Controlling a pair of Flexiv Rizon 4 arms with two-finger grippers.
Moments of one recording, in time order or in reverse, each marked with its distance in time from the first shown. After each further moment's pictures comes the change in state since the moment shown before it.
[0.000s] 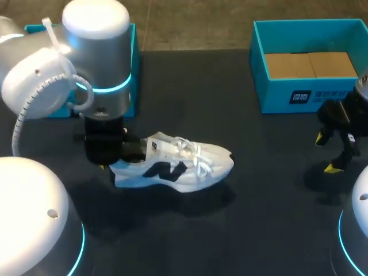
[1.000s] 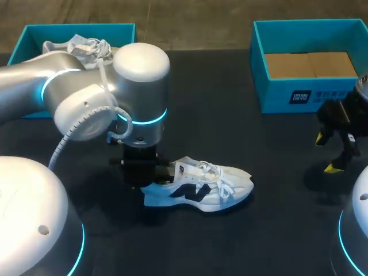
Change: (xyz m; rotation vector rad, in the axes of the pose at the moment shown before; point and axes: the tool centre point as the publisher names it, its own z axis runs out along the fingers) left arm -0.065 0.002 0.084 0.031 0.009 -0.004; right arm 0.000 0.000 0.000 0.000 0.000 0.000
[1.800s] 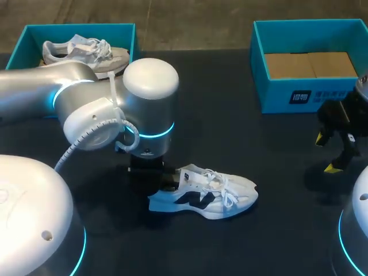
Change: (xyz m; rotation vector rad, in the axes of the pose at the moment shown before) left arm -0.015 -0.001 0.018 -0.043 0.006 0.039; right arm 0.000 0.000 0.000 0.000 0.000 0.000
